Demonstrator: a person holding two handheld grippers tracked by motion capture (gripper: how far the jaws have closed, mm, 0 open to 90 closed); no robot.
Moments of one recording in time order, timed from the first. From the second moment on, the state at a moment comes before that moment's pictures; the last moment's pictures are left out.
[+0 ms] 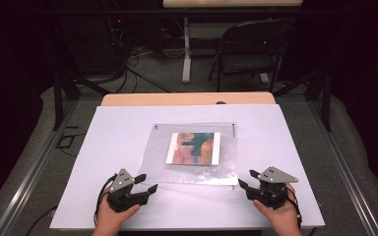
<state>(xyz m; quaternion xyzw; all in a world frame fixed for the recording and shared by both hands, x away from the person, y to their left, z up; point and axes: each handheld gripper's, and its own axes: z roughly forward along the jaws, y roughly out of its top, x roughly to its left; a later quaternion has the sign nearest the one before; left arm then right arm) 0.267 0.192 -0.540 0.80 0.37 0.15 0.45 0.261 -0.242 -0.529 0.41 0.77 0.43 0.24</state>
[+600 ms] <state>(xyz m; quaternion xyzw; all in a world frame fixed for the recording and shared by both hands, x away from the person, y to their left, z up) 0.269 0.195 -0.537 0.79 0.41 0.13 0.45 0.252 -0.255 -0.528 0.40 0.79 0.42 0.22</state>
